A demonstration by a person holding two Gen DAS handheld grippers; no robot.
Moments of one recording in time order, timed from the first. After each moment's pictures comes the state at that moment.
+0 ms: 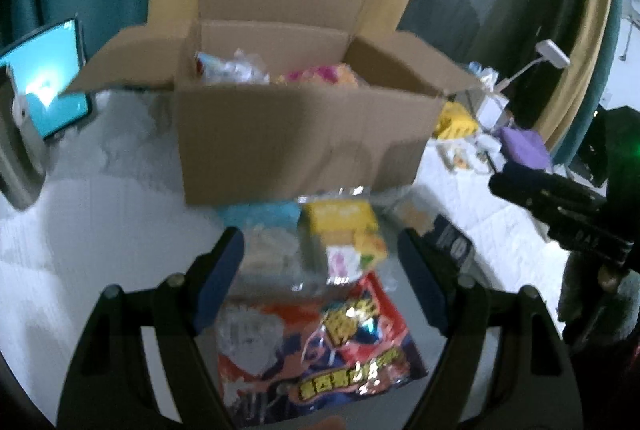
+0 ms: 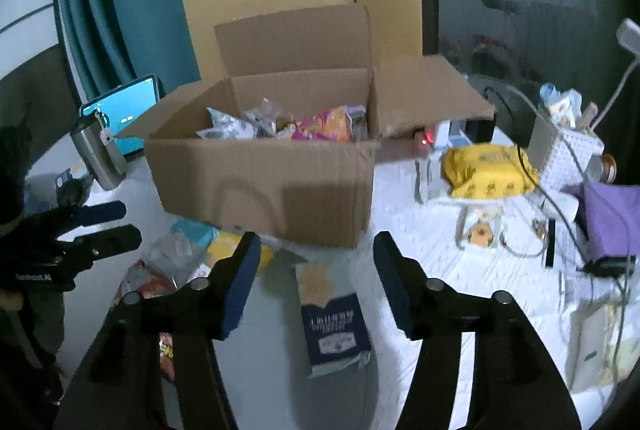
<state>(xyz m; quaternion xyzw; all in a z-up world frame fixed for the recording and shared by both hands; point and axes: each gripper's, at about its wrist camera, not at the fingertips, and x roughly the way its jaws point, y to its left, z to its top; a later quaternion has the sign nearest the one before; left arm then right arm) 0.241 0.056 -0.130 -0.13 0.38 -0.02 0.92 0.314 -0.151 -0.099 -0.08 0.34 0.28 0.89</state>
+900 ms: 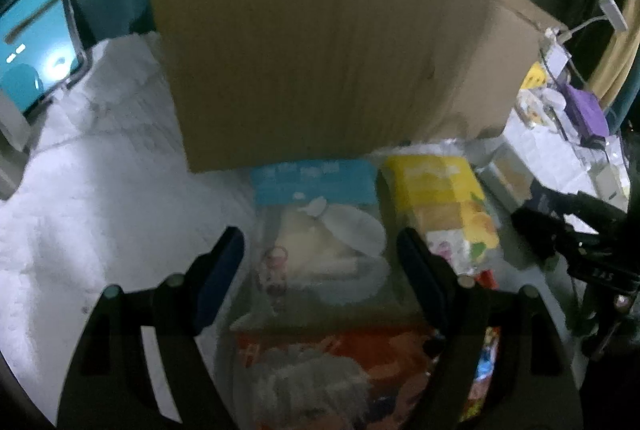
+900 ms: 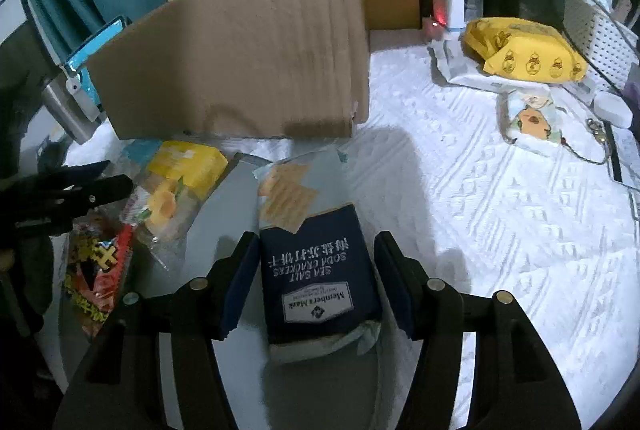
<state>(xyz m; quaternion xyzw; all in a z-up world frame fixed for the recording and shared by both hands) 0.299 0.077 -0.200 -0.10 0.47 0.02 0.87 0.346 -0.147 -0.199 -0.07 0.45 0.28 0.85</state>
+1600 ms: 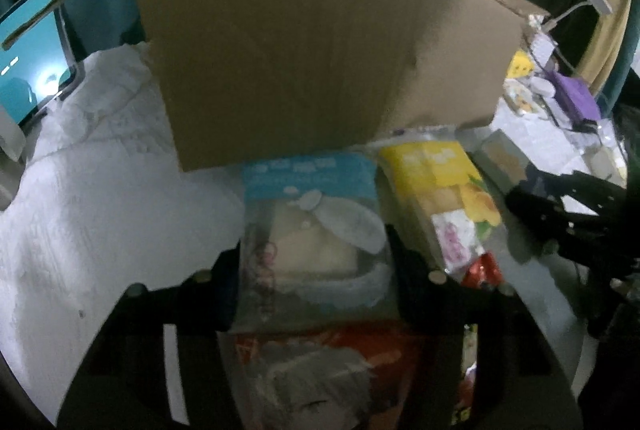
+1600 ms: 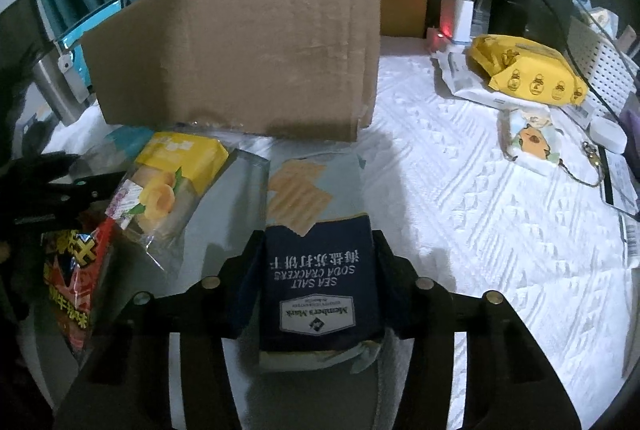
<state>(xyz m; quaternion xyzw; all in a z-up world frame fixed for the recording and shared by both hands) 0.286 0.064 -0.200 -0.08 0.45 -0.01 0.89 0.341 -0.134 -0.203 -0.11 0.43 0.26 0.86</state>
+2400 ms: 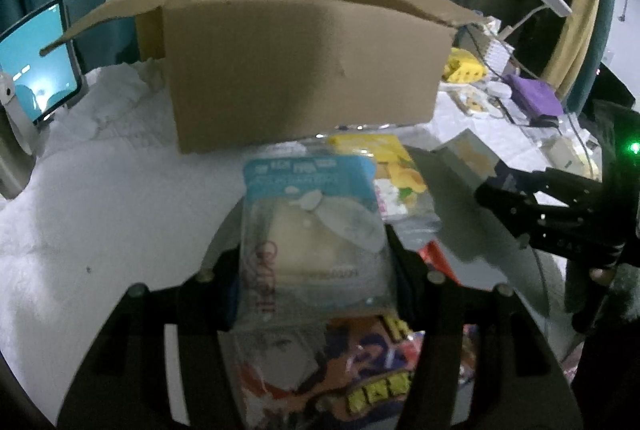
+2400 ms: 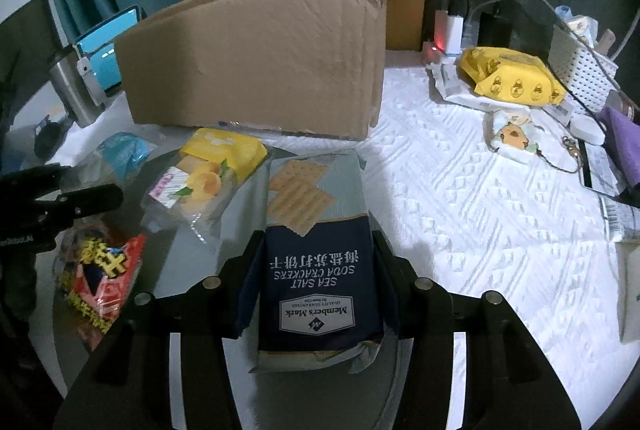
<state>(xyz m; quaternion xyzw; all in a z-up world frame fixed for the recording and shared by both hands) 0.230 0.048 -0.167 -0.08 0.41 -0.04 0.91 0.298 -0.142 -0.182 -0.10 0.41 0.26 0.87</state>
